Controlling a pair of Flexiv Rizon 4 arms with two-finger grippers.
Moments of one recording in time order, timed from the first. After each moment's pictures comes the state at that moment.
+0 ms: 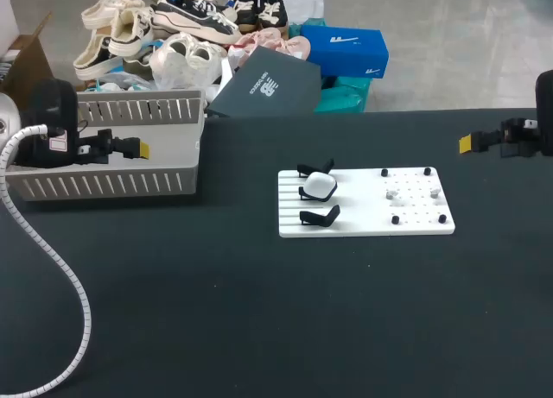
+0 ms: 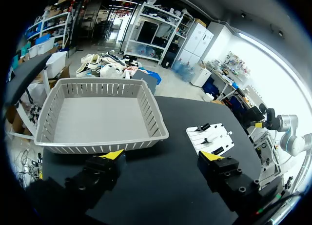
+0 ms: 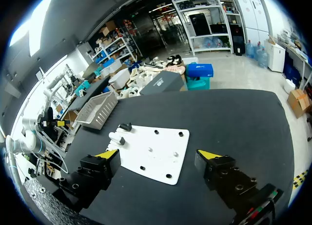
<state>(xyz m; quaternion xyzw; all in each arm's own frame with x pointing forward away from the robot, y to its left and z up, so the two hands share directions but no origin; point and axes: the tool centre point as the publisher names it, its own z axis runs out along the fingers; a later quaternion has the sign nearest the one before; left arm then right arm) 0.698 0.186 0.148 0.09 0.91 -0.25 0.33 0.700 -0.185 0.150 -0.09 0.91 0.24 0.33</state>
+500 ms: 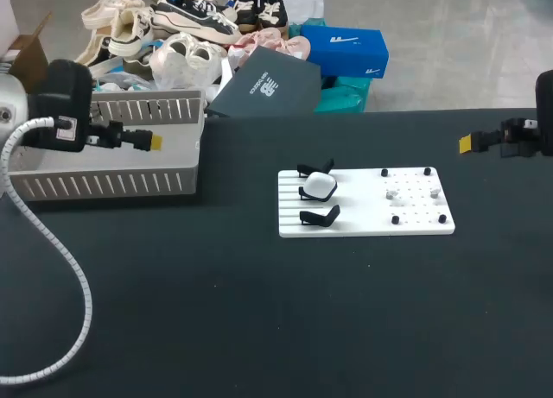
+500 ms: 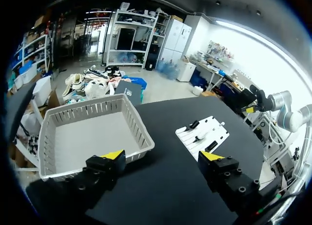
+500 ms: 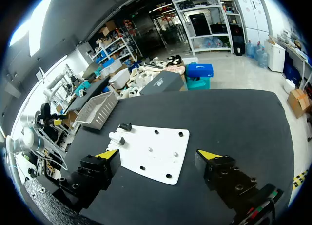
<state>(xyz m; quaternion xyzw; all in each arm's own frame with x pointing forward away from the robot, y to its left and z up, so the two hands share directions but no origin) 0.701 0.159 0.178 0.21 0.88 -0.23 0.36 0.700 -0.185 0.150 -0.09 0.91 0.24 0.33</state>
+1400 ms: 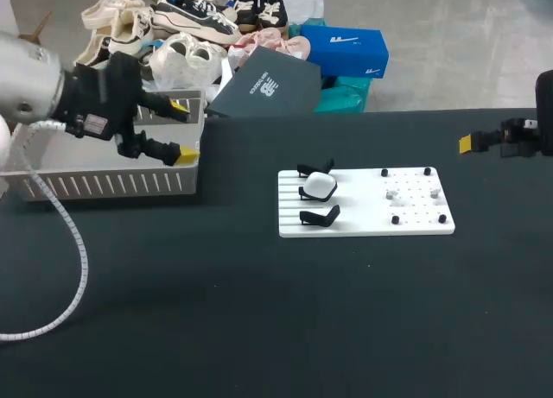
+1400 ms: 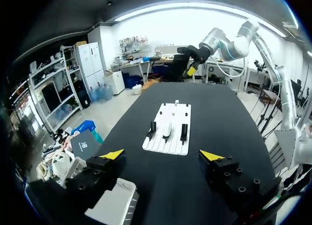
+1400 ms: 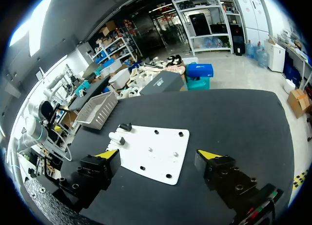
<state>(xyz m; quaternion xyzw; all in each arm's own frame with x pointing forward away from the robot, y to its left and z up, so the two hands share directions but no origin) 0.704 0.089 0.170 0.58 0.68 -0.24 0.38 0.700 -0.185 0.150 -0.09 0.91 0.24 0.33</state>
